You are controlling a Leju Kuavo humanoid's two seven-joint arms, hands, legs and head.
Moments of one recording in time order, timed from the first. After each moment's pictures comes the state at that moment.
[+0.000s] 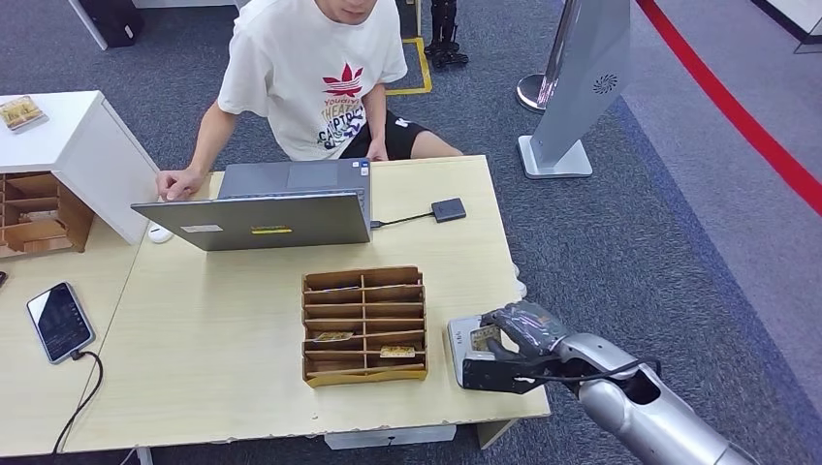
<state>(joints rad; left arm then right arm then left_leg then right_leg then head) -0.04 -0.17 -0.70 -0.18 0.17 0.44 0.21 -0.37 -0.50 0.77 -1.37 0.56 0.15 -0.03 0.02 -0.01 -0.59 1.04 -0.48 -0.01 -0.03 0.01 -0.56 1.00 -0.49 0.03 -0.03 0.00</state>
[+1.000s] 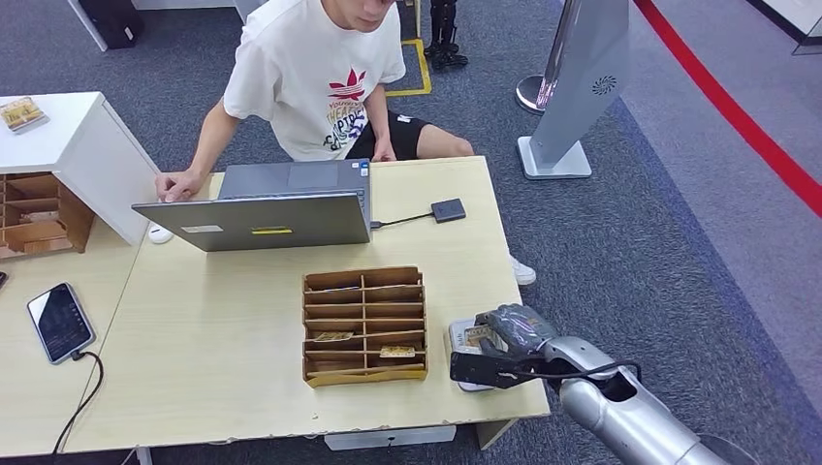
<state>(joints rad) -0.05 -0.17 -0.70 -0.18 0.15 0.44 0.22 -0.39 -0.42 0.79 -1.21 0.60 0.12 0.02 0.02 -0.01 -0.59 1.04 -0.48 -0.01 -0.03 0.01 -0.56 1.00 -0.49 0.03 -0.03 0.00</state>
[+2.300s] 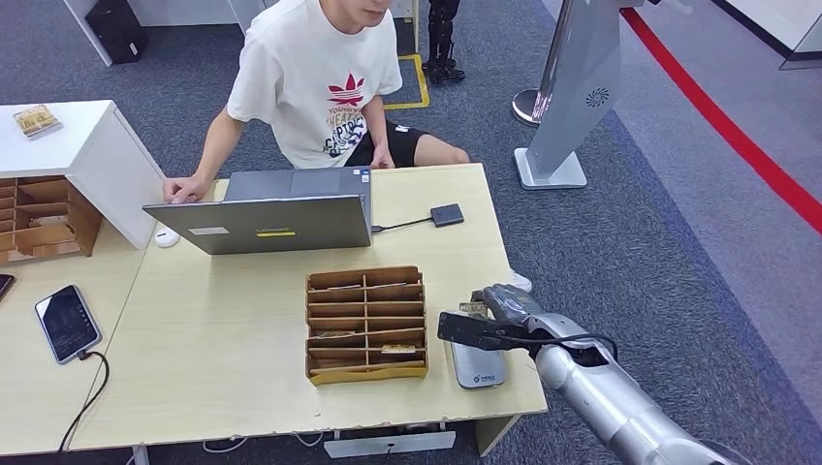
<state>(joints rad) -0.06 -0.17 -0.74 -0.18 0.12 0.43 0.23 -0.50 -0.25 0.73 -0.88 0.63 0.10 0.01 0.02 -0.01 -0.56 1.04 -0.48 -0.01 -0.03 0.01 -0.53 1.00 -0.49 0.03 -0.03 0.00</state>
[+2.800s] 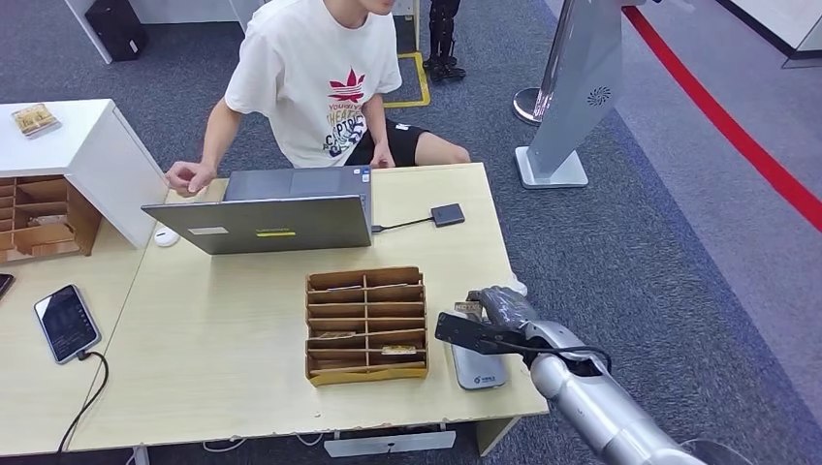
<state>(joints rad) -0.06 -0.17 -0.74 -0.18 0.12 0.43 0.23 -0.45 -0.21 0.66 -0.90 0.62 -0.02 -0.06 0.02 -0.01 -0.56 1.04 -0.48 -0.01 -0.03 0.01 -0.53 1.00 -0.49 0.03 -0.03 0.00</state>
